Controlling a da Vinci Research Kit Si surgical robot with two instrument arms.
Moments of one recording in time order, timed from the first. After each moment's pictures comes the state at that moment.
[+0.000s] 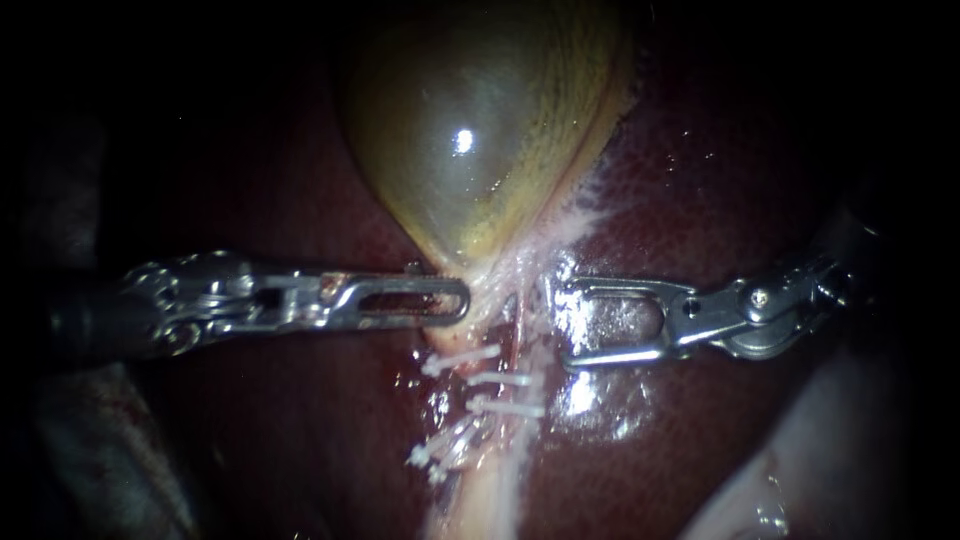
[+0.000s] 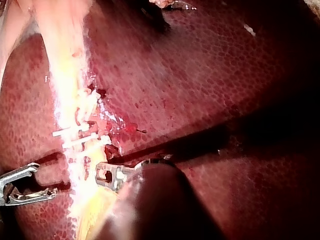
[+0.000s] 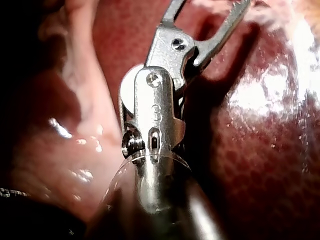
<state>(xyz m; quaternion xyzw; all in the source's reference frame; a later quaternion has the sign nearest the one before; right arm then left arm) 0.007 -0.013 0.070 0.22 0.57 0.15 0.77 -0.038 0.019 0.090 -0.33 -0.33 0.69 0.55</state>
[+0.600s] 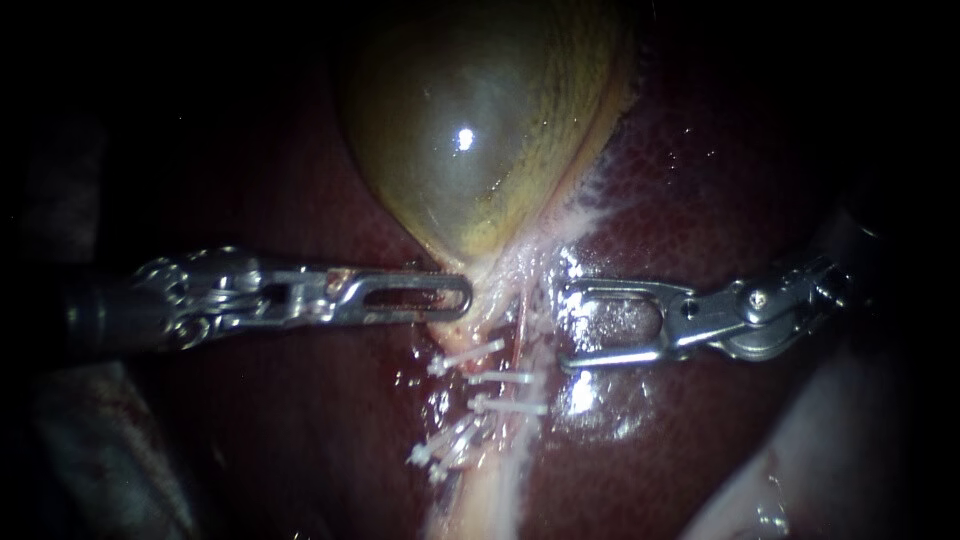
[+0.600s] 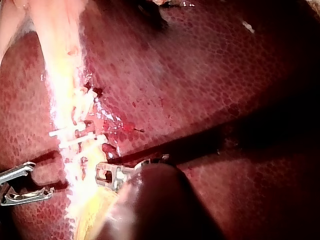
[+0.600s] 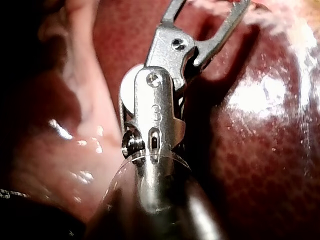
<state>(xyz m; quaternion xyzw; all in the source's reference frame) 0.007 -0.013 0.070 0.22 0.57 0.15 0.77 -0.038 0.019 0.091 -0.33 -0.33 0.69 0.55</state>
